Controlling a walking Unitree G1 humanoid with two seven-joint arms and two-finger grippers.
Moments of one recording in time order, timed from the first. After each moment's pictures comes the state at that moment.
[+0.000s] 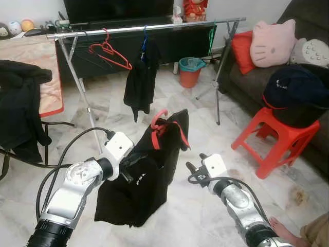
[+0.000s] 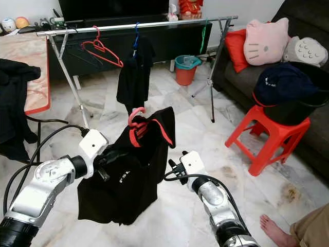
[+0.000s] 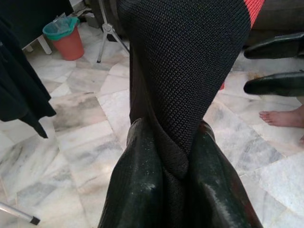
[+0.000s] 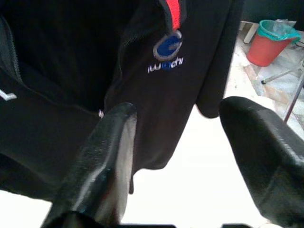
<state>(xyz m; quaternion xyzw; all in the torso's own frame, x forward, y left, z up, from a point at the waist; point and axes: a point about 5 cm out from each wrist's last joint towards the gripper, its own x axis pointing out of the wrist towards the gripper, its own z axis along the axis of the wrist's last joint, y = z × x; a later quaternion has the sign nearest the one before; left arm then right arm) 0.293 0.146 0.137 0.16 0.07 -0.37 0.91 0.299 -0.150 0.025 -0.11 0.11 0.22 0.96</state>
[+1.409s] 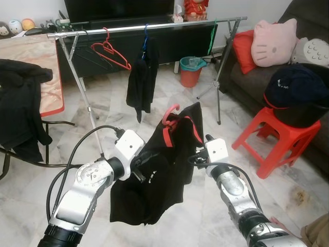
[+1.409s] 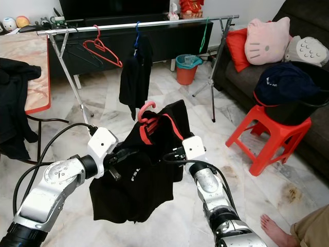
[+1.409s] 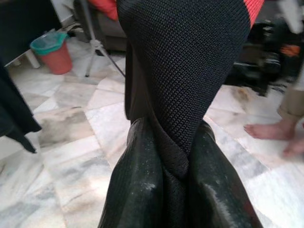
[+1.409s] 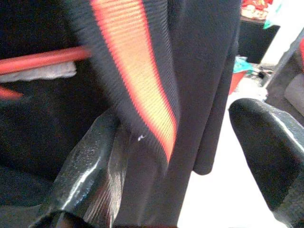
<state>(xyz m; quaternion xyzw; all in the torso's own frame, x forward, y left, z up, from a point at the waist) 0.276 0.121 0.148 0.15 0.05 -0.40 0.90 0.325 -0.141 0.056 -0.10 0.03 0.13 0.99</state>
